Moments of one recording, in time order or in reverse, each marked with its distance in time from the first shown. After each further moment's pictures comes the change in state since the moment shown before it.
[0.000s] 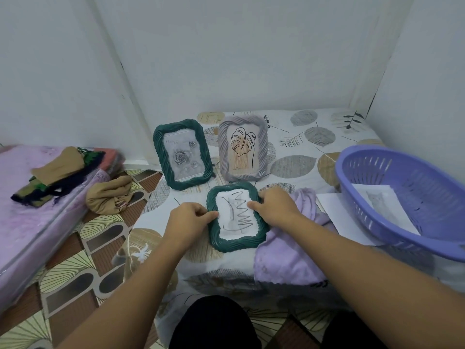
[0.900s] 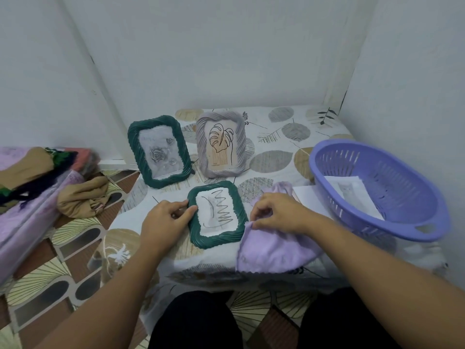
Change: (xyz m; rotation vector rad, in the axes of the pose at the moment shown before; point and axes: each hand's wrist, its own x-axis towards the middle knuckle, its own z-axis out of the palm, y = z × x) left_hand 0.004 -0.029 0.017 0.037 0.197 0.233; right_hand -0.057 0.045 -0.055 0.049 -0.230 -0.317
